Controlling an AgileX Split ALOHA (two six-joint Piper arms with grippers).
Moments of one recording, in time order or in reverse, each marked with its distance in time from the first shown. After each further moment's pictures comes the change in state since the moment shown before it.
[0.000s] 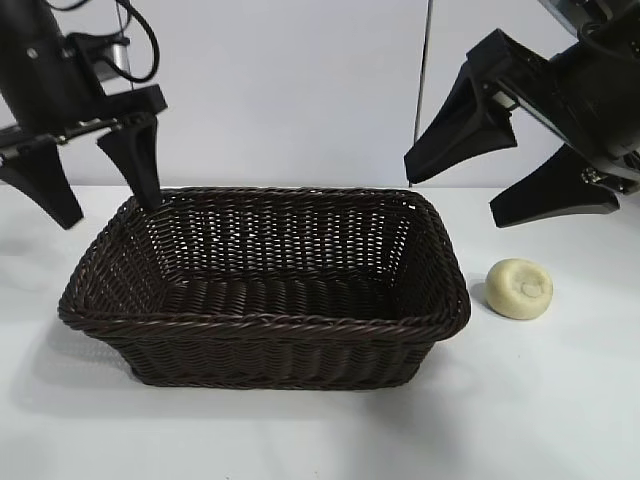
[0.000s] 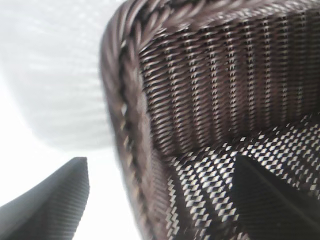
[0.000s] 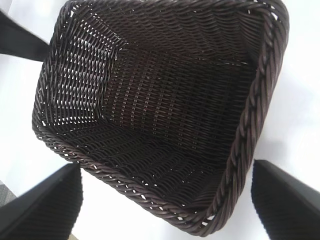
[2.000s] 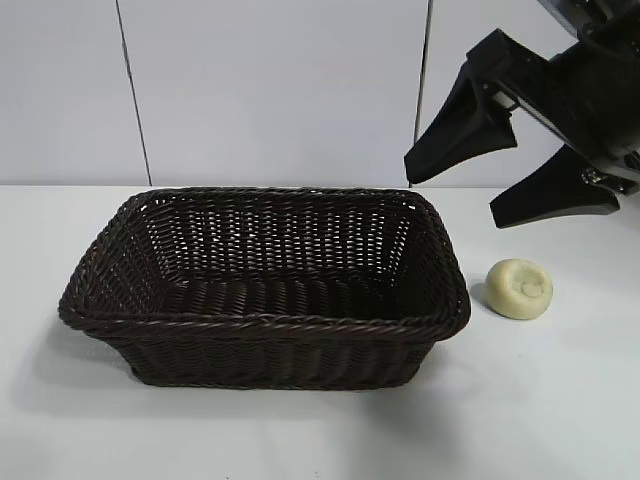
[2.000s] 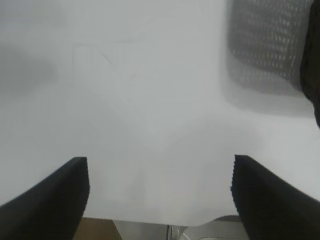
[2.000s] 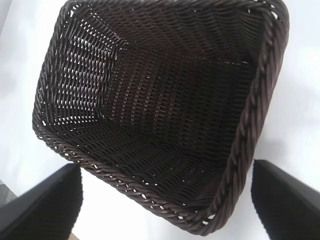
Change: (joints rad) left arm 0.251 -1.056 0.797 0.126 -0.046 -0.010; right arm 0.000 0.000 0.000 -0.001 0.001 0.004
